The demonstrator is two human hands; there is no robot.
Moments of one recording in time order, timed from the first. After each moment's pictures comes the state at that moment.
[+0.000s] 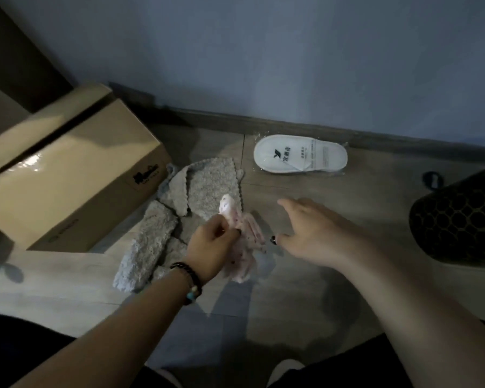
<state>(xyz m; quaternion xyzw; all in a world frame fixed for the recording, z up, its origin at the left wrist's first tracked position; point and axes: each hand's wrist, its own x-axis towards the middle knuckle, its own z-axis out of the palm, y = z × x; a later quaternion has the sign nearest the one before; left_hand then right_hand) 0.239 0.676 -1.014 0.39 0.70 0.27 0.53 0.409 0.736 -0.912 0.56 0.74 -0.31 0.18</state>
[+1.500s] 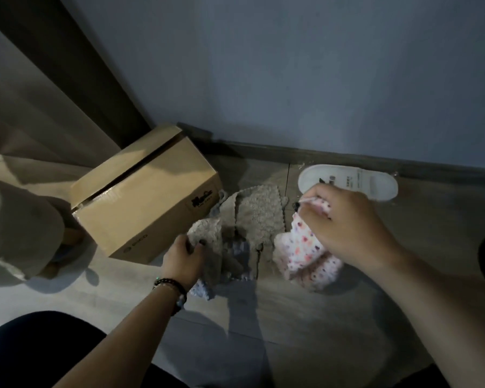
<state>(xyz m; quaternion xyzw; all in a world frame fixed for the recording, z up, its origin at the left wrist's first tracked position) 0.131 0.652 -1.008 0.35 0.87 0.17 0.30 0.382 0.750 -0.894 0.54 0.75 -0.33 -0.18</state>
